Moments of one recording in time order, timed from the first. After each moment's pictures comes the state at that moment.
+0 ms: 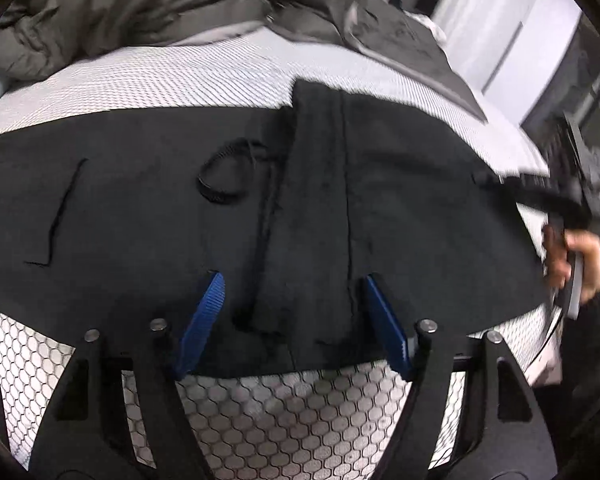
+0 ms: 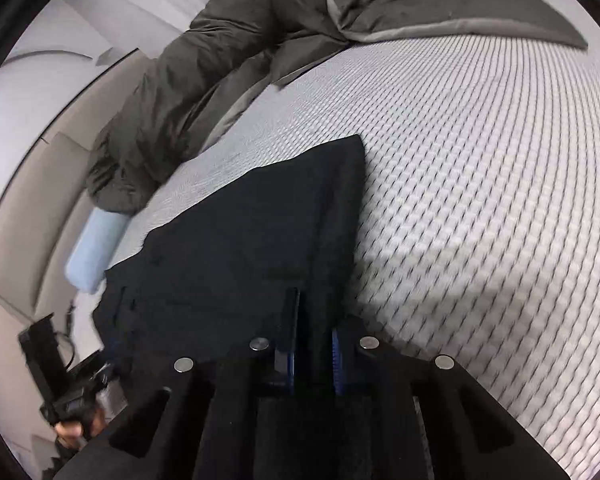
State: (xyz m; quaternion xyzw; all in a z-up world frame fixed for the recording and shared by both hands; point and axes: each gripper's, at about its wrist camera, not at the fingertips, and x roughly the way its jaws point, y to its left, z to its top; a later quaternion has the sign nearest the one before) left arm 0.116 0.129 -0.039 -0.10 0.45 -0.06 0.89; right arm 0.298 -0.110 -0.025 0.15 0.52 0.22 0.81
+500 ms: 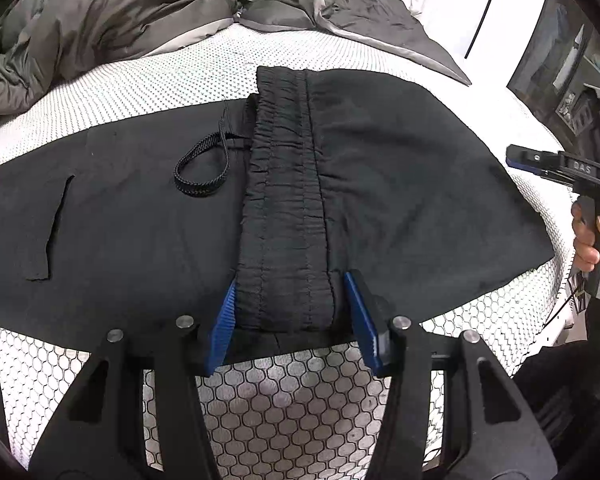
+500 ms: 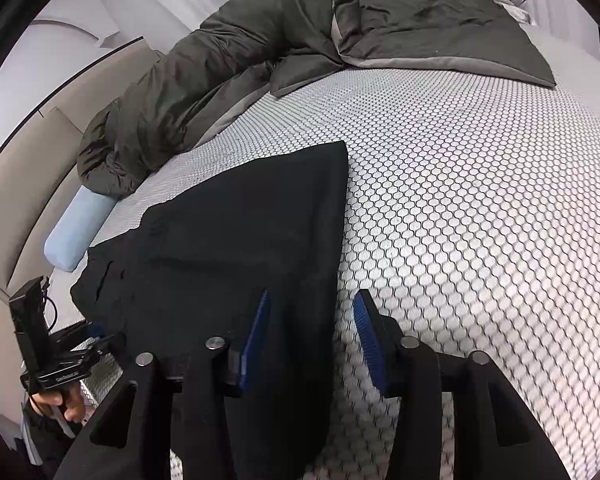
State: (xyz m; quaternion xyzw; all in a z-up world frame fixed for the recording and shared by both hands) left arm 0.112 0.116 -0.034 -0.04 0.46 -0.09 0.88; right arm 0.225 -0.138 0.012 0.09 0.49 0.21 0.84
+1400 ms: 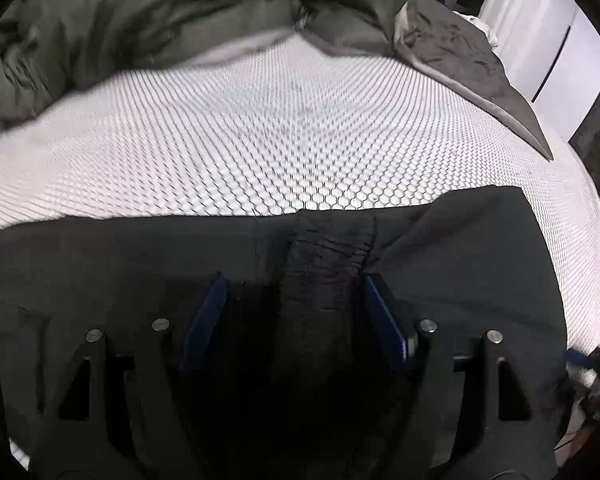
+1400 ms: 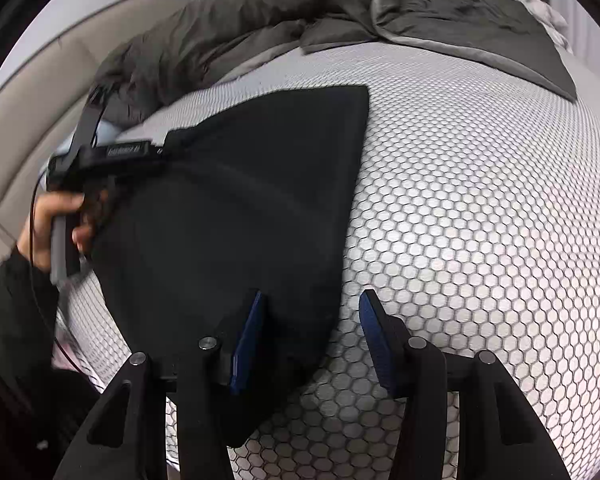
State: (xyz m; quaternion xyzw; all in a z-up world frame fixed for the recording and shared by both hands) left arm 0.264 0.103 -0.017 -0.08 0.45 0.03 0.89; right arm 0.180 -0.135 -0.001 0.01 0.52 0.24 0.82
